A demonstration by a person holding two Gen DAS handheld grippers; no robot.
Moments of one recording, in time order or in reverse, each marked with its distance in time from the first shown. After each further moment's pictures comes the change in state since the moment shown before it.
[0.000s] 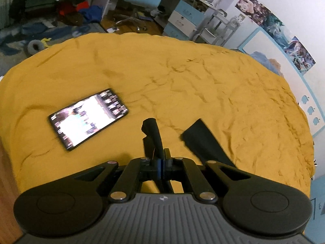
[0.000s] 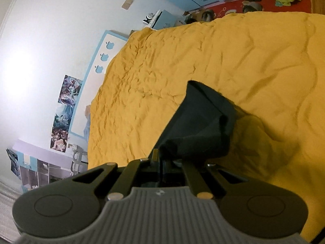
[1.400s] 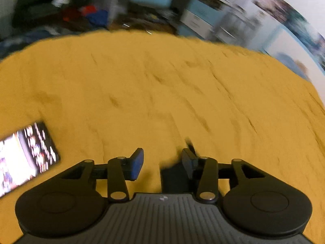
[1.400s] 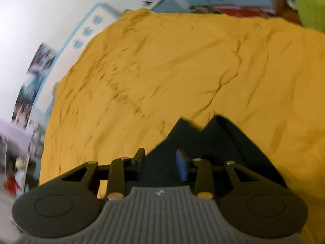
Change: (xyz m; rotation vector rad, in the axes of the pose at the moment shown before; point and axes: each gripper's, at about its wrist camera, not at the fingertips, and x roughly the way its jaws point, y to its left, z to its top) left arm 0.162 -0.068 0.042 0.024 0.006 0.105; right arm 0.233 0.026 0.078 -0.253 0.056 -0.185
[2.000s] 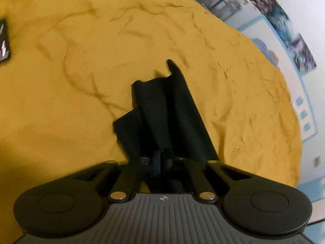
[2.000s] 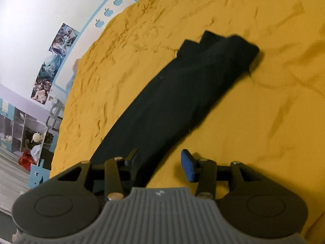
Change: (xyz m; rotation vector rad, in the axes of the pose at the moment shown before) left arm 0.046 0.031 -0.063 -0.171 0.147 -0.289; right arm -0.081 -0.015 -0.152 0.003 0.087 0.106
